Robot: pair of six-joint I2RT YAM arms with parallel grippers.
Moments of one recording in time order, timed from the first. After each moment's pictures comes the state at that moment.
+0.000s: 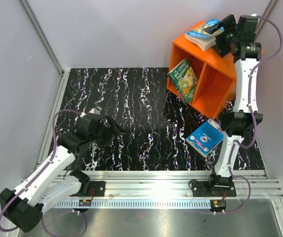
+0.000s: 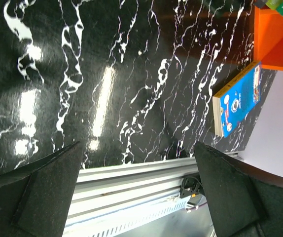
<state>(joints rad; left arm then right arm) -0.52 0.85 0.74 -0.69 0.06 -1.05 -0.07 2.16 2.67 -0.86 -0.22 0.94</state>
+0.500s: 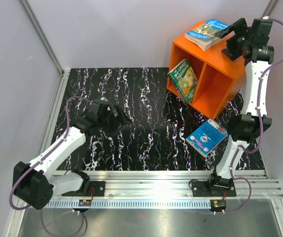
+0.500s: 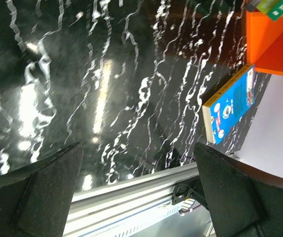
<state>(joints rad) -0.47 1.14 0.88 -0.56 0.16 -0.98 -0.17 2.06 2.51 -0.83 -0.30 0.86</state>
